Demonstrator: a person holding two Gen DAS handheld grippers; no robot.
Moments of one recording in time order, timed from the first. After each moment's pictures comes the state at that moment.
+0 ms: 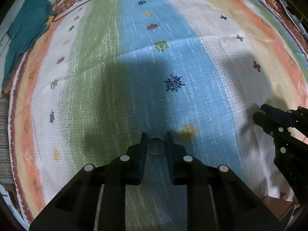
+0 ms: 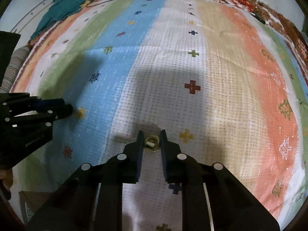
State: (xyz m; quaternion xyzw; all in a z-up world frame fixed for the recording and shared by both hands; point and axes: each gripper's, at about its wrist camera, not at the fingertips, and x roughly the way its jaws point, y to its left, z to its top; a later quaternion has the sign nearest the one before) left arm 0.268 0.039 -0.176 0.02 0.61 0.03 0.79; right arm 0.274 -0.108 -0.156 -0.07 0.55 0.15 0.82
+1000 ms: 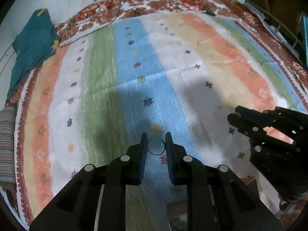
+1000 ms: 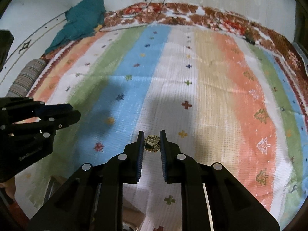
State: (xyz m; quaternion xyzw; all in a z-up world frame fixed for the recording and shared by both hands) left arm 0.211 0.015 -0.087 0.02 0.52 -0.01 0.85; right arm 0.223 -0.117 -0.084 -0.06 0.47 0.17 0.86
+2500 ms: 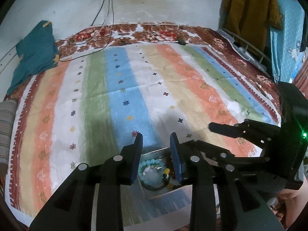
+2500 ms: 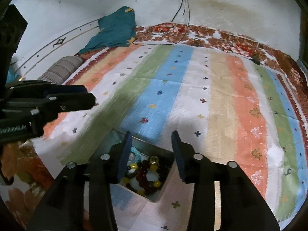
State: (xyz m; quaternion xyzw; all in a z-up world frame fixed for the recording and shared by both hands) left arm 0.079 -0.001 -0.011 -0.03 0.43 -0.07 0.90; right arm 0.095 -0.129 -0.025 -0.07 0.41 0.25 0.88
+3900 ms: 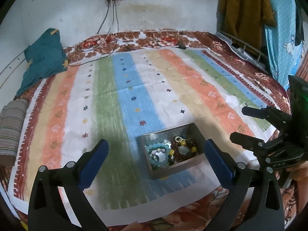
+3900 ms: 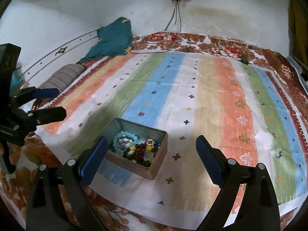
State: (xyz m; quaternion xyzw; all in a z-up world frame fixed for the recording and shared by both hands) left arm 0.015 0.003 -0.006 -0.01 0.40 -0.06 0.91; right arm 0.043 -0.172 -0.010 -0.05 0.38 0.24 0.89
